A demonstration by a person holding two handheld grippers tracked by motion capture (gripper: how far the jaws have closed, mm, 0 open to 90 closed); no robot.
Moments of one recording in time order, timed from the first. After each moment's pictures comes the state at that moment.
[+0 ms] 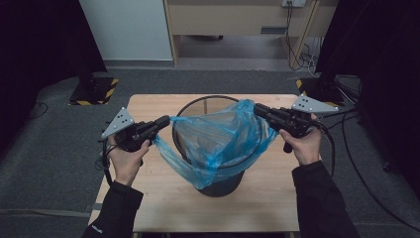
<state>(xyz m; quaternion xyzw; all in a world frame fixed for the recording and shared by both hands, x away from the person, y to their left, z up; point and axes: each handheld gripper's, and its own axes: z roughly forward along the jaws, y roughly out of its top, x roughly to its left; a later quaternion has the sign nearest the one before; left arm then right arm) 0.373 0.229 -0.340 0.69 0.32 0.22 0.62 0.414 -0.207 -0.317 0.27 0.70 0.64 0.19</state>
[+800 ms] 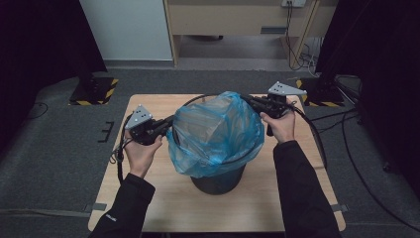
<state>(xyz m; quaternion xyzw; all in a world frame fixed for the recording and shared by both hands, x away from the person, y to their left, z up) 0.406 0.207 -0.363 0.72 0.35 0.22 0.56 0.499 -0.178 -0.356 0.29 0.71 0.62 0.17</state>
